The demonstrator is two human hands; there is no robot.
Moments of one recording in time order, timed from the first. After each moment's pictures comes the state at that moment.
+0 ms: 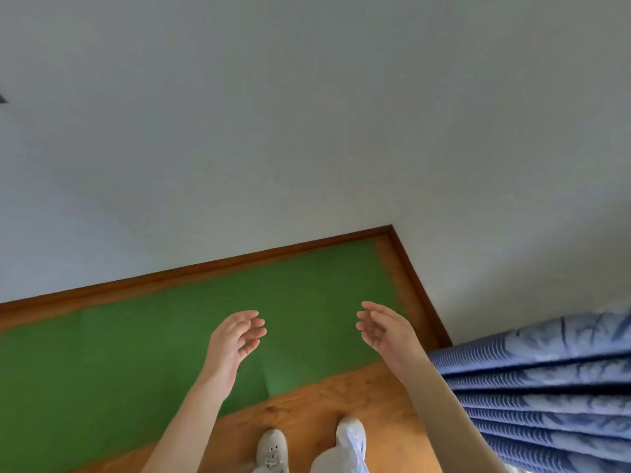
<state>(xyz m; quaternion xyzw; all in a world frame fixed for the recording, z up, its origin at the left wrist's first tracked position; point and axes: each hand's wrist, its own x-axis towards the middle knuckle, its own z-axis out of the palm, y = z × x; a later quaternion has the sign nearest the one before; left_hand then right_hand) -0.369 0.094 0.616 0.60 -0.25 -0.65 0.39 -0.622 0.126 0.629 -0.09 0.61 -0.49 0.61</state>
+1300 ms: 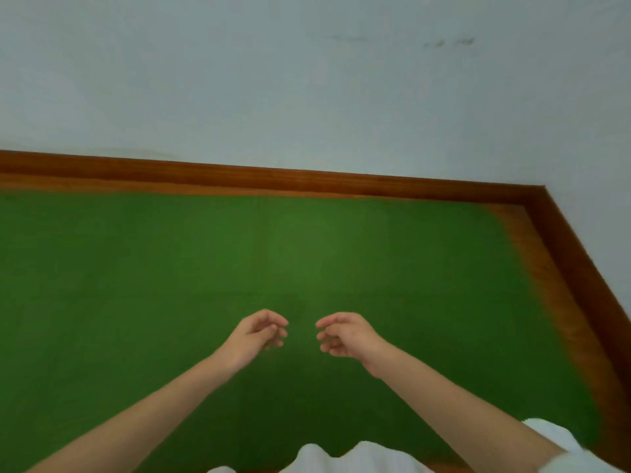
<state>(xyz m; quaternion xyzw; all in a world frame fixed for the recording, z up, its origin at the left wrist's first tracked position) -0.355 -0.013 -0.060 0.60 -0.46 -0.61 0.25 -0.551 -0.039 -0.038 -0.40 0.64 -0.10 0.65</state>
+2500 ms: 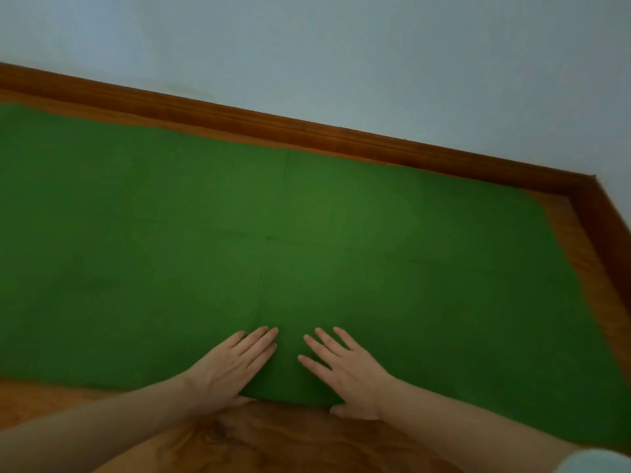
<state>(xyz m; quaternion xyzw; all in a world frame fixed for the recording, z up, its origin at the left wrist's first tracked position) -0.327 0.122 -0.169 0.42 -0.87 -0.06 -0.26 -0.564 0.073 -0.156 -0.94 0.22 0.25 0.06</state>
